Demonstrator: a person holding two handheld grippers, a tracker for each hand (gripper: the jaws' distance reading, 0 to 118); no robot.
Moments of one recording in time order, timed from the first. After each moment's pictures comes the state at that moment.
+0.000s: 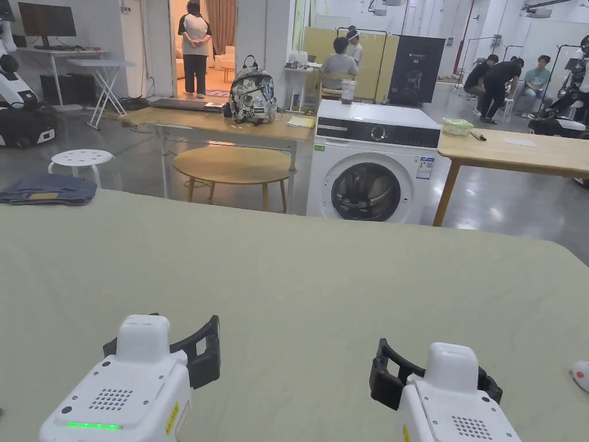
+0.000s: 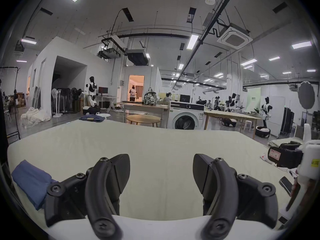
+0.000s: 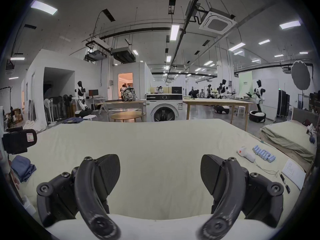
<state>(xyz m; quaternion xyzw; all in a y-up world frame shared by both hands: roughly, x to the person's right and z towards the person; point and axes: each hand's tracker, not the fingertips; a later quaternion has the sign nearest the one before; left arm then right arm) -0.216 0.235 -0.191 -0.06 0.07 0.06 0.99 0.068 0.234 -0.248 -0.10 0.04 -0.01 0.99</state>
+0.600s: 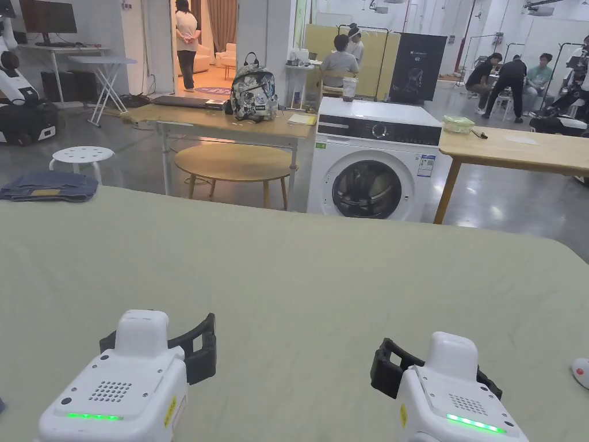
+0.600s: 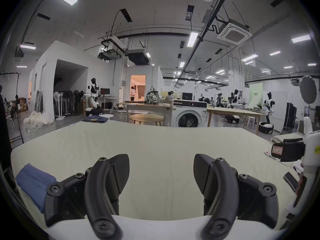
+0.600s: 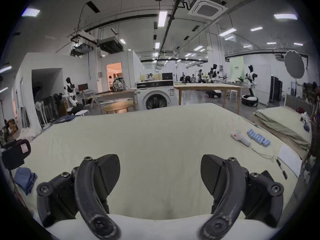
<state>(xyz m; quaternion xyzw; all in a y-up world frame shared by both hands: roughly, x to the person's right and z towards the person) -0.221 0.235 -0.191 -0.07 0.07 0.04 0.99 0.064 0.241 -0.258 -0.17 0.00 -0.04 0.98</state>
